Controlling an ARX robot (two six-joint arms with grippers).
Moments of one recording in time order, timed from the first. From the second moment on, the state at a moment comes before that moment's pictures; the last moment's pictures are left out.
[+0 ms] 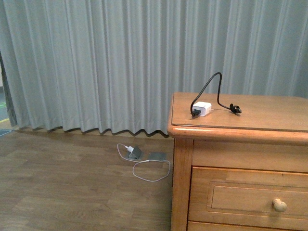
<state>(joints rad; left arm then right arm) 0.00 0.00 0.02 0.00 0.00 0.00 0.00 0.00 0.01 0.00 0.00 0.00</state>
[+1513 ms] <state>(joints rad) 0.00 0.00 0.02 0.00 0.00 0.00 0.09 1.83 0.58 0.80 0.07 -0.09</state>
